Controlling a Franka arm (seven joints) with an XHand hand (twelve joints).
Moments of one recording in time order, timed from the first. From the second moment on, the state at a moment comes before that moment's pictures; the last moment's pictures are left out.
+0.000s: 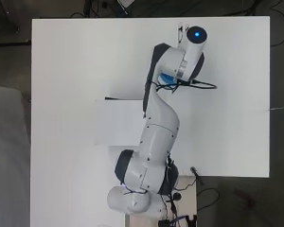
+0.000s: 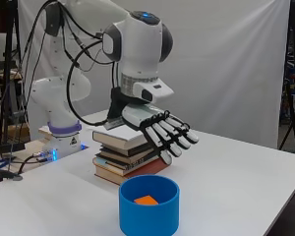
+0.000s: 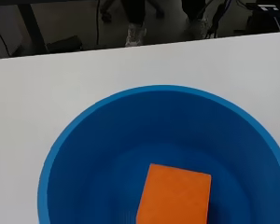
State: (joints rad) arm -0.20 0.36 -0.17 -1.54 0.03 1.75 -1.07
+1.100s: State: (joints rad) arm -0.11 -0.86 0.04 -2.41 -0.07 1.62 -0.87
